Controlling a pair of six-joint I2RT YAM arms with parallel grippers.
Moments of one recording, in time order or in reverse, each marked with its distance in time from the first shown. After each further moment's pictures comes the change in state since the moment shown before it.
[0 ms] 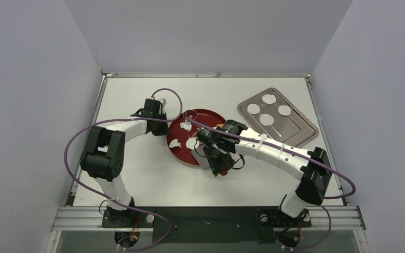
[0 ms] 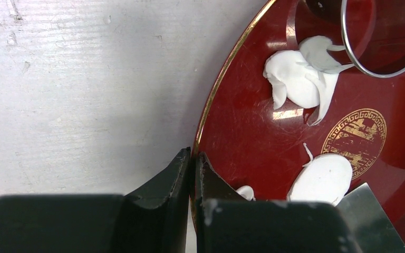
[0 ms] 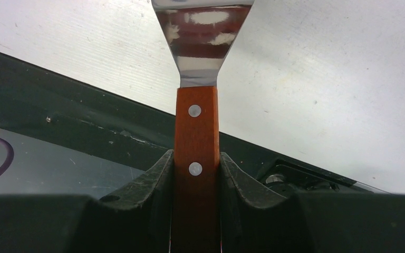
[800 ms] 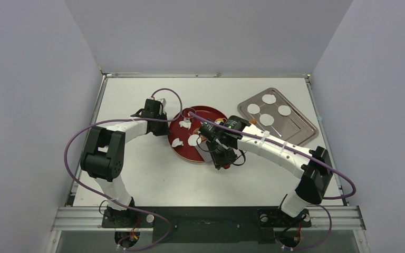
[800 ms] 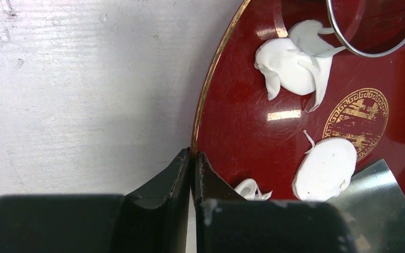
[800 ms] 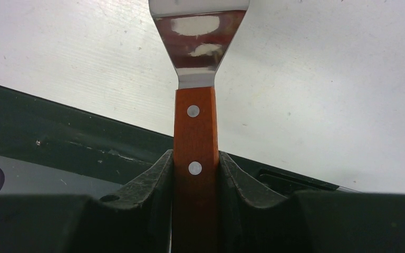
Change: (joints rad) left arm -0.005 -0.004 -0.006 0.009 -0.001 -0.025; right arm -0.053 0.000 0.010 0.005 0.066 -0.027
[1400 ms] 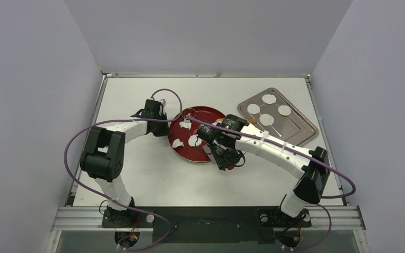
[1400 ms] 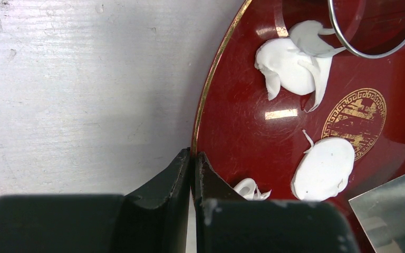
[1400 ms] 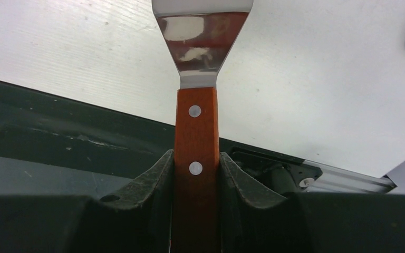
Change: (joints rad) left arm -0.002 -0.005 -0.006 -0.004 0.005 -0.019; right arm 0.048 0.013 0.088 -0.157 0.076 -0.009
